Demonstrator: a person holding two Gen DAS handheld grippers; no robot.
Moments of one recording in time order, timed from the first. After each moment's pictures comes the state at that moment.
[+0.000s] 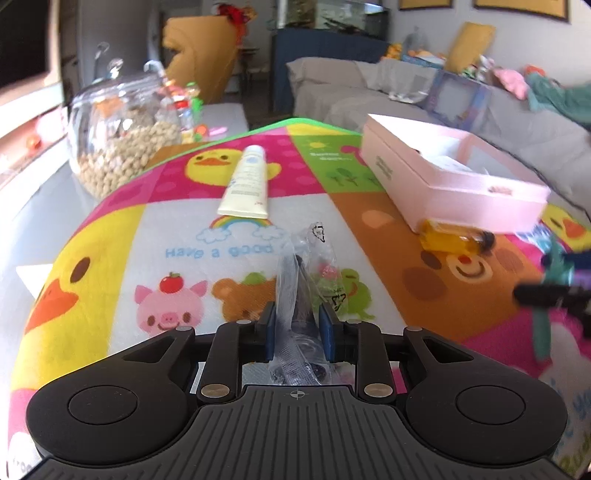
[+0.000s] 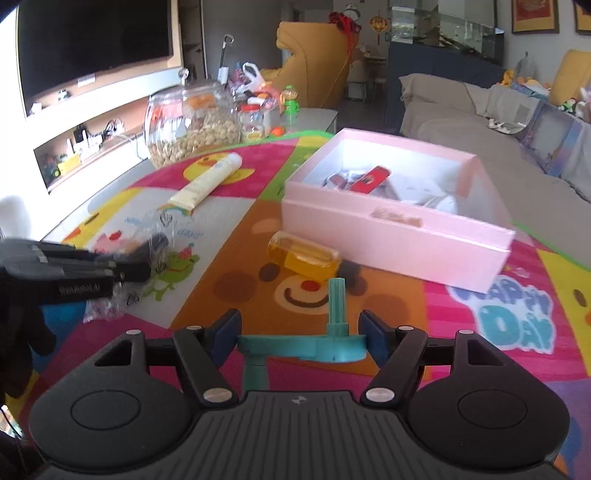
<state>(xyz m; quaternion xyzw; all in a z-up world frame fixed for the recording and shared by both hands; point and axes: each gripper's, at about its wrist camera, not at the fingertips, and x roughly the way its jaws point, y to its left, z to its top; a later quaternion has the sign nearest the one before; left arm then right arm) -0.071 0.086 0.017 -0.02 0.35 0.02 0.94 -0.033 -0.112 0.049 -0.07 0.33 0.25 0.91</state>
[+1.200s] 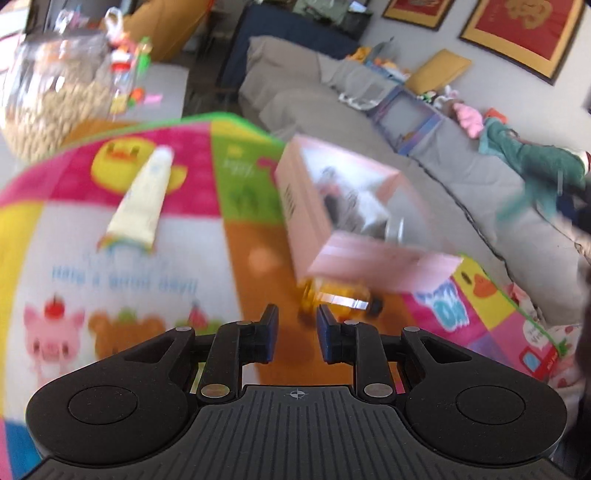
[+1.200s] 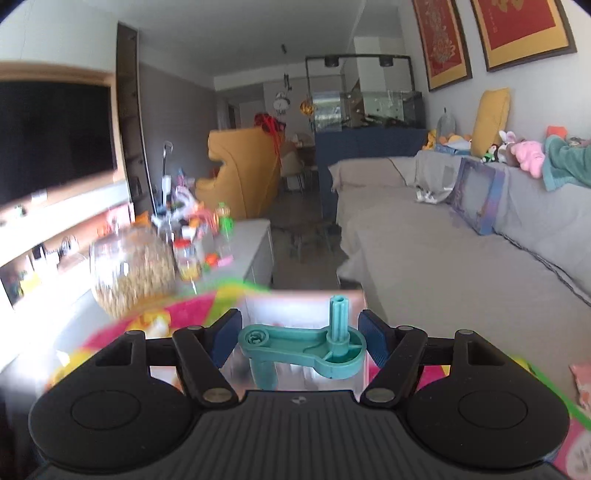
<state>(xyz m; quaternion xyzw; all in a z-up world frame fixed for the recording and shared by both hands) -0.024 0.076 0.054 -0.17 0.38 -0.08 0.91 0.024 -0.191 0.169 0.04 0.20 0.17 0.97</state>
